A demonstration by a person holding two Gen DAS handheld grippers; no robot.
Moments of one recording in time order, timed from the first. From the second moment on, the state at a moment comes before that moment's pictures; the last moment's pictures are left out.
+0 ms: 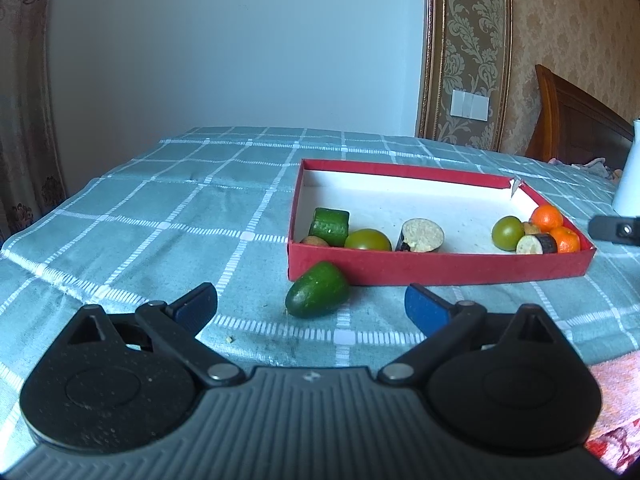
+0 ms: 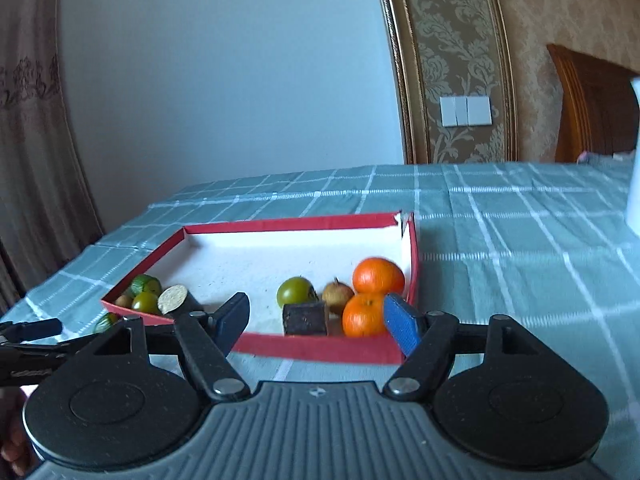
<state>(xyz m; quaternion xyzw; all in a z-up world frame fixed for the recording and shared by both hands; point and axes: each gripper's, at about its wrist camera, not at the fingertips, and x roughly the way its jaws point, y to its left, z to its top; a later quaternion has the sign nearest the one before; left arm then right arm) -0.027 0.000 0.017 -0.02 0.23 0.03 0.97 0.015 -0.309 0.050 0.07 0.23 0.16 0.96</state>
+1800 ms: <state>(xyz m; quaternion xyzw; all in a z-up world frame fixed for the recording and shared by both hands) 0.031 -0.049 0.058 0.03 0.24 0.03 0.97 -0.002 -0.348 0.007 0.21 0.27 0.17 0.92</state>
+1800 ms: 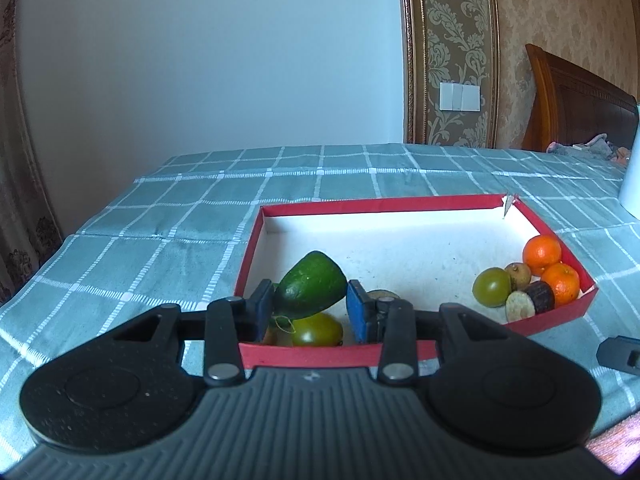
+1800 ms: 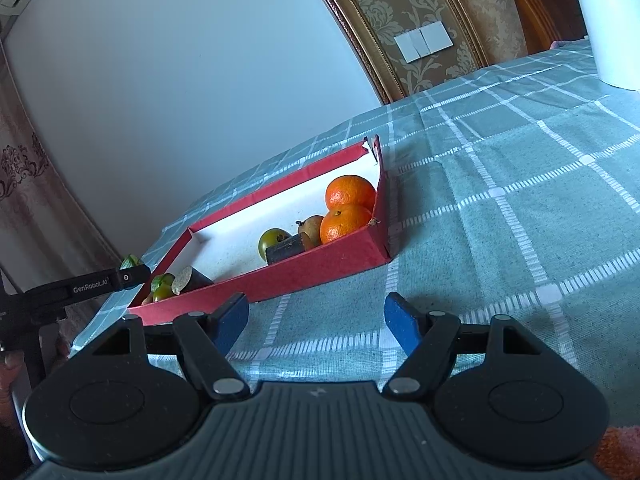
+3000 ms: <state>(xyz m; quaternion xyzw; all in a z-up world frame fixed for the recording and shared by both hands) 0.076 -0.038 0.041 0.01 0.26 0.03 0.96 0.000 -0.299 0.015 0.05 0.31 0.12 0.94</state>
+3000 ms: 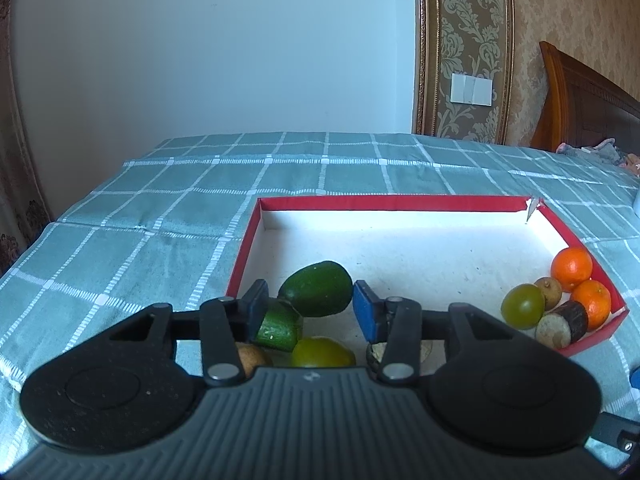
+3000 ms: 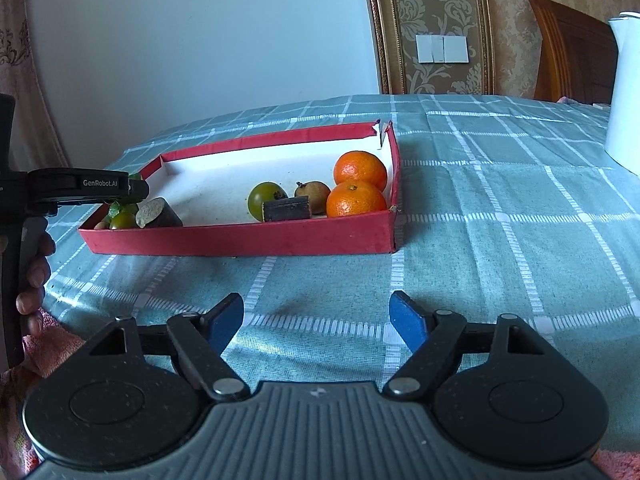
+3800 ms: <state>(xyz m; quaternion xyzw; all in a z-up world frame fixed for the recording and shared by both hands) 0.011 -0.019 0.061 -0.01 0.24 0.07 0.97 -0.001 -0.303 0.016 0.06 0.30 0.13 0.94</state>
